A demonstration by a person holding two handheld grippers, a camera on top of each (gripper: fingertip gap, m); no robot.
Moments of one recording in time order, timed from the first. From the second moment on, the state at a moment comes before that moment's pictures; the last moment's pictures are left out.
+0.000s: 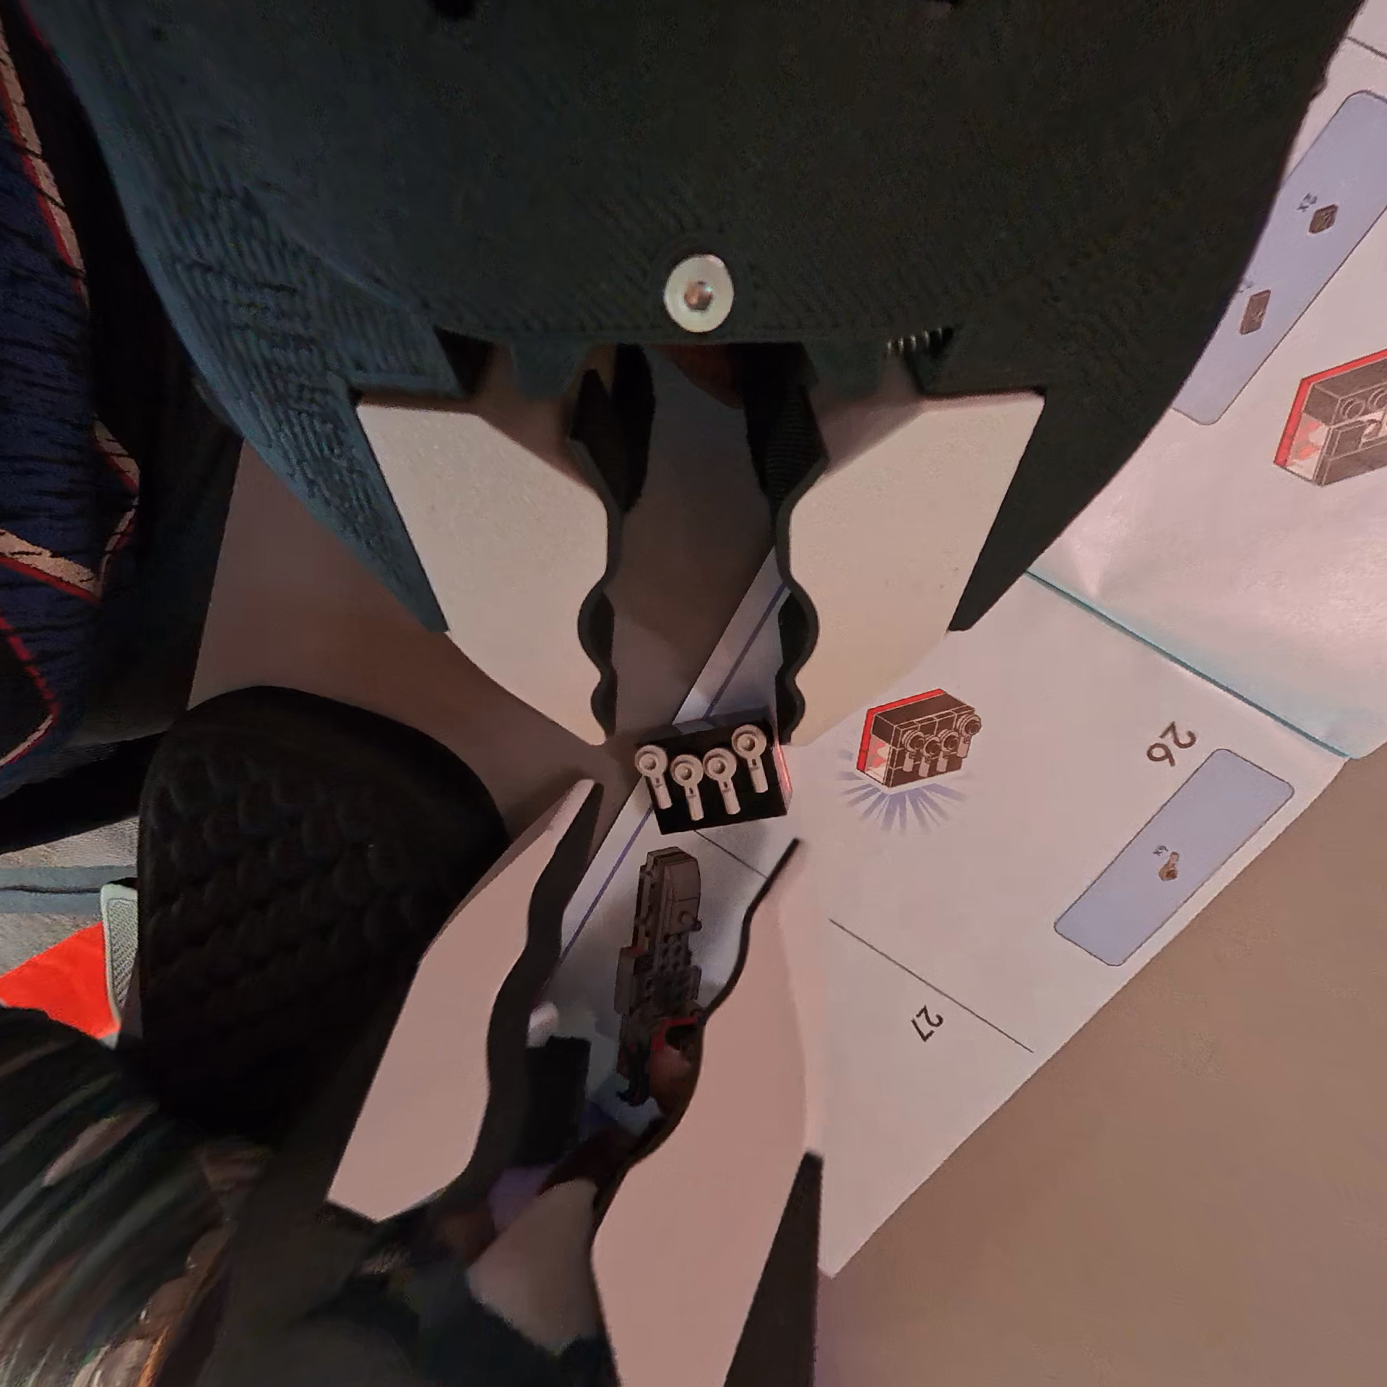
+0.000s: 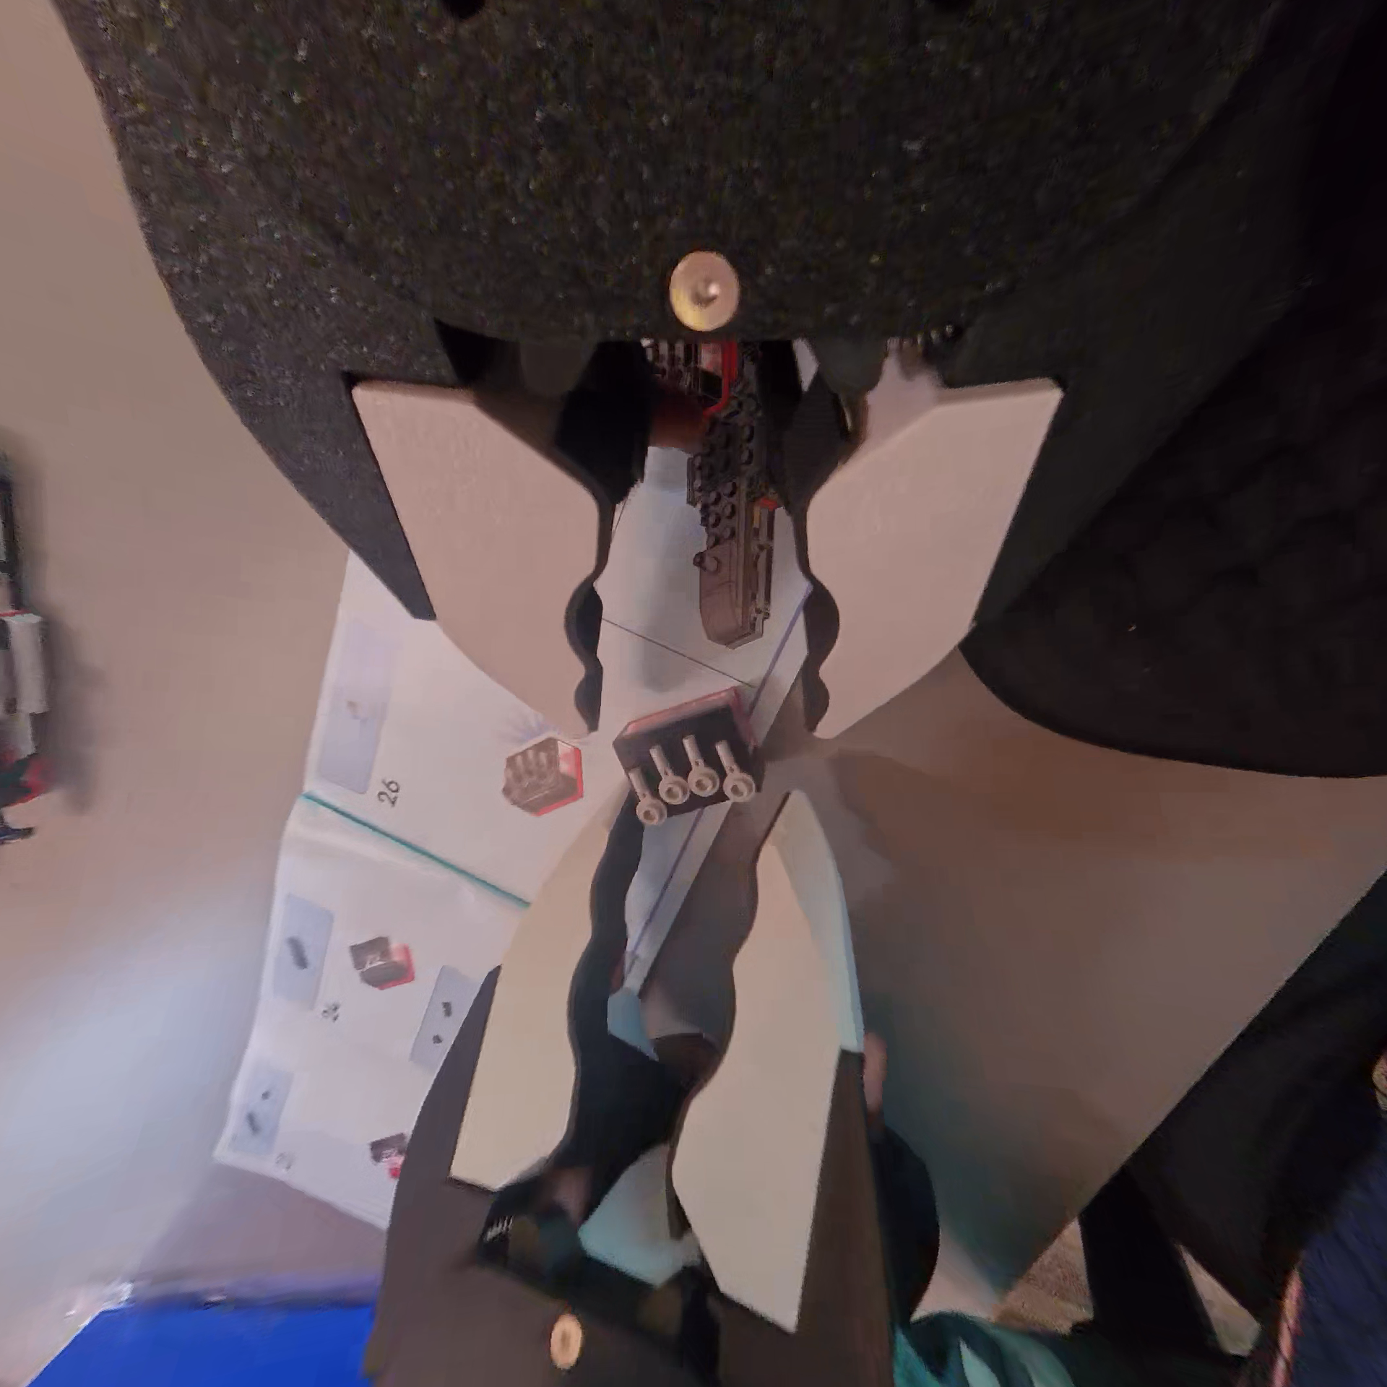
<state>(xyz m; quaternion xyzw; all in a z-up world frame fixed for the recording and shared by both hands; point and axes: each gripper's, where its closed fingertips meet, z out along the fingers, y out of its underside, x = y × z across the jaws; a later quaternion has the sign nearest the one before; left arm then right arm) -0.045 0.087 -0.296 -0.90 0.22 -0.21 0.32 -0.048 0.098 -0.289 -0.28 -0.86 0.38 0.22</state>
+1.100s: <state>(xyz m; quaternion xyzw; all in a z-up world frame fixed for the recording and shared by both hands) -0.047 0.095 -0.270 -0.86 0.23 -0.16 0.42 -0.058 0.090 -0.299 -0.26 -0.87 0.39 0.16</state>
